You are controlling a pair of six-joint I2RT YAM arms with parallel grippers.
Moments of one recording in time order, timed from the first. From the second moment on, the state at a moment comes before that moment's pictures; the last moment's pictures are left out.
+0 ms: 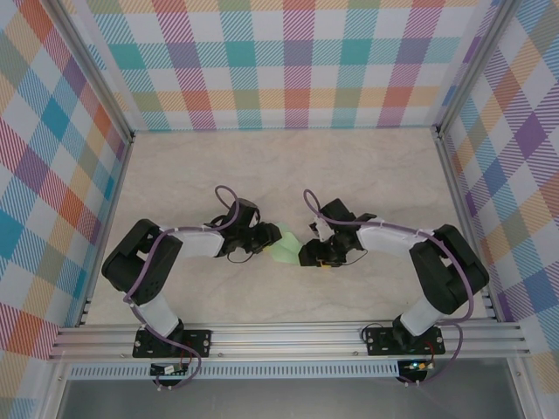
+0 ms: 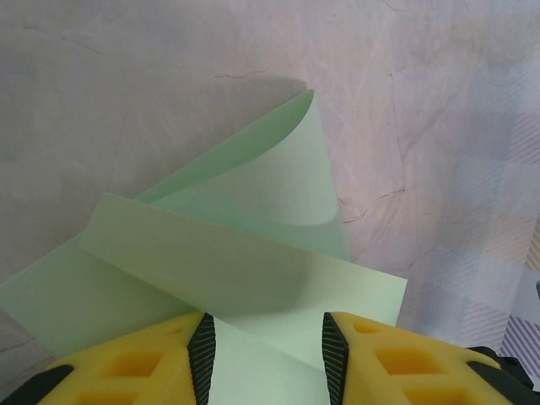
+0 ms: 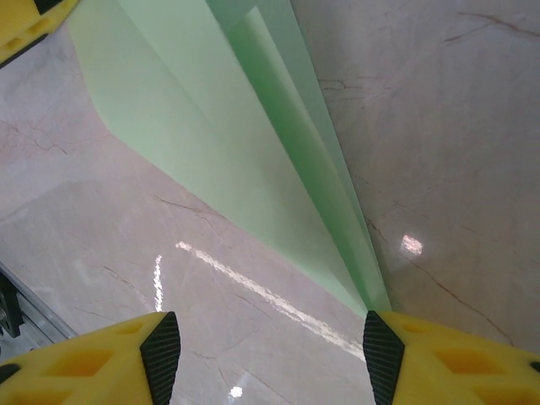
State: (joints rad) left arm -0.57 1.70 0.75 0.10 0.35 -1.00; right arm 0.61 1.57 0.81 -0.49 -0.48 0.47
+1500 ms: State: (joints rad) left arm -0.65 1.69 0.64 0.32 0.11 -1.38; right arm 0.60 1.31 0.79 -0.59 -0.25 0.53
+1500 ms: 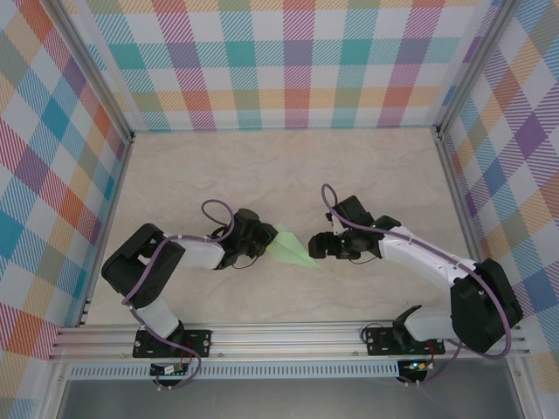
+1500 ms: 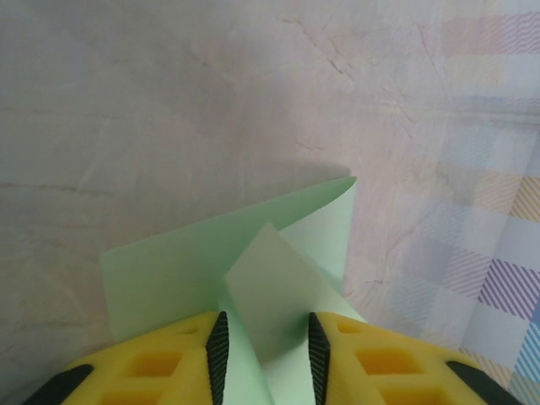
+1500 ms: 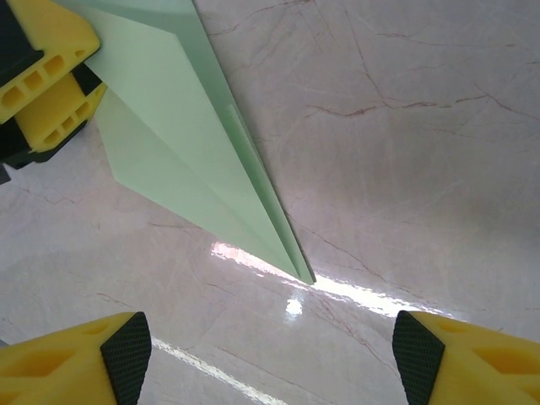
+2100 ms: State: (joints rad) left arm -0.65 1.54 0.69 0.31 0.11 -1.14; right arm 0.21 1.15 0.60 -0.34 -0.77 0.56
